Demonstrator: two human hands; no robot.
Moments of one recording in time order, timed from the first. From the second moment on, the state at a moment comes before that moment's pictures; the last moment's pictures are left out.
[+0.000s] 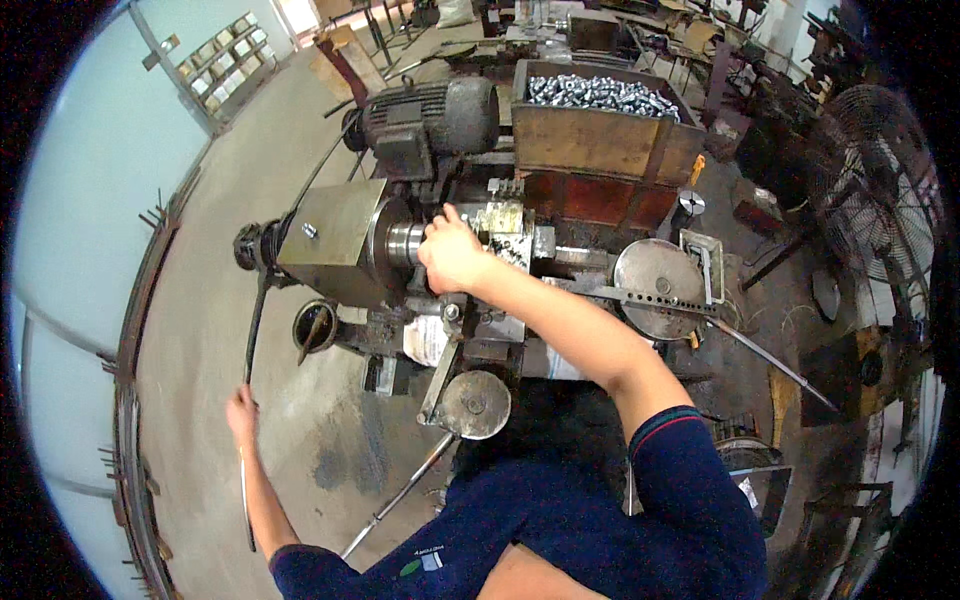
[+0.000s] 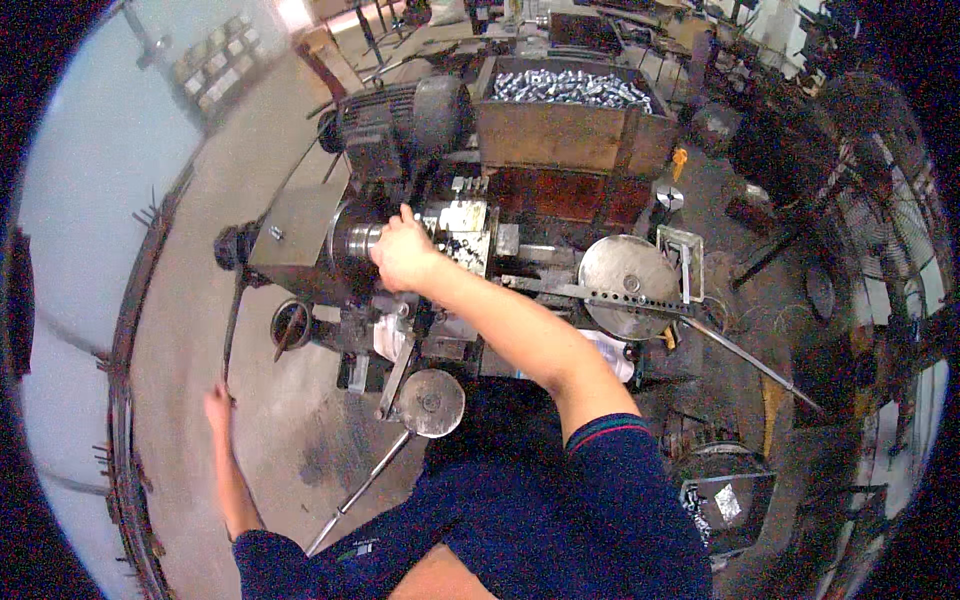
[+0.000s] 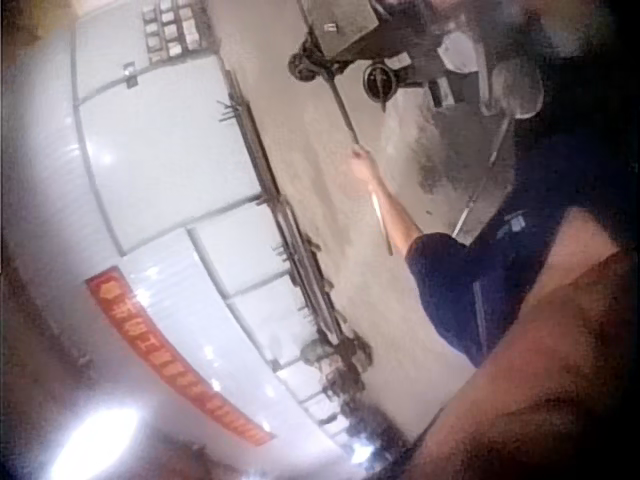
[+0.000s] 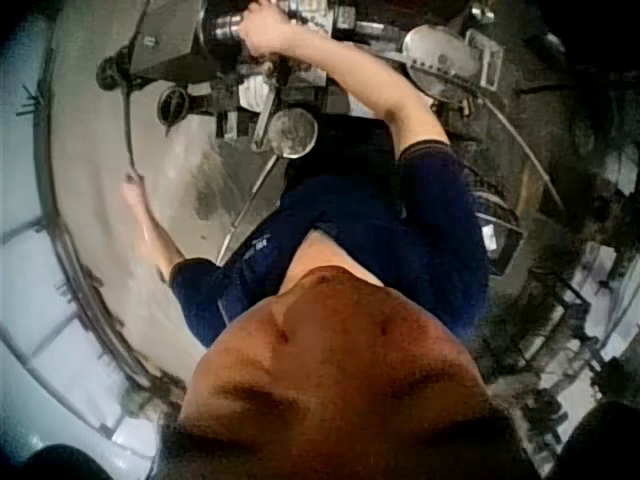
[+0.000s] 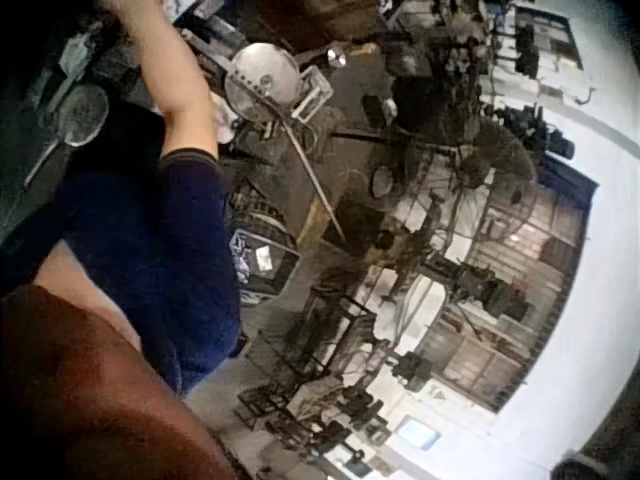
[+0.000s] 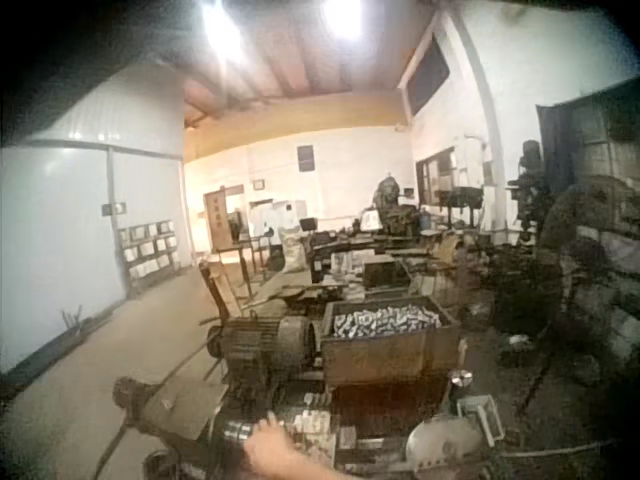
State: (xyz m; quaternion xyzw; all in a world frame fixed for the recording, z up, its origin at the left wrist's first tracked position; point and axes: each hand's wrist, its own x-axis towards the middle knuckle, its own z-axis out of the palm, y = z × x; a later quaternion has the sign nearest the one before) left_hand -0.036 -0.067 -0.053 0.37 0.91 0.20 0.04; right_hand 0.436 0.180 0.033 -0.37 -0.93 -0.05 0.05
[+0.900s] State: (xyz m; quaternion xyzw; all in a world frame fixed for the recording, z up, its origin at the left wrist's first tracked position) left_hand 0.014 -0.024 -0.066 0.42 0.75 0.40 0.33; right_hand 0.606 0.251 0.120 -0.51 -0.78 -0.08 0.36
